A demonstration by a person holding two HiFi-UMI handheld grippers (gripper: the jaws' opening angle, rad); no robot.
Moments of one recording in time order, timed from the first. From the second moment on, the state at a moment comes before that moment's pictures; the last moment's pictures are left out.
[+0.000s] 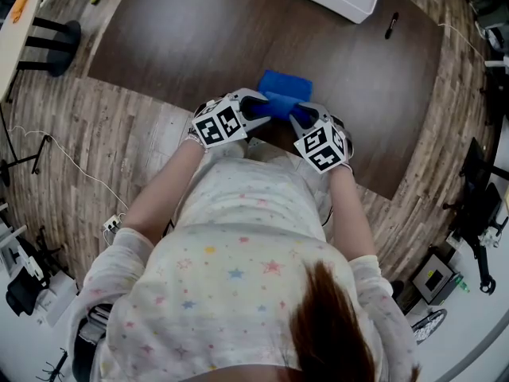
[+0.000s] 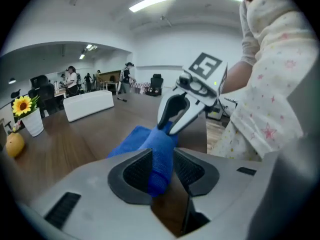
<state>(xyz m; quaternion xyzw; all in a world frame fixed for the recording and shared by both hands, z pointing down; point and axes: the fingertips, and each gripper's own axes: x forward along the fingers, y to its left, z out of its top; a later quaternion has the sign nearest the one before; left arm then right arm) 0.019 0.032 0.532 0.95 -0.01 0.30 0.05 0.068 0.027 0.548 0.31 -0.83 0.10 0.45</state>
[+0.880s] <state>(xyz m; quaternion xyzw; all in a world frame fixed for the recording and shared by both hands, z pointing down) 0.017 0.025 0.560 0.94 0.00 0.35 0.05 0.080 0.037 0.550 0.31 -0.82 0.08 0.47</state>
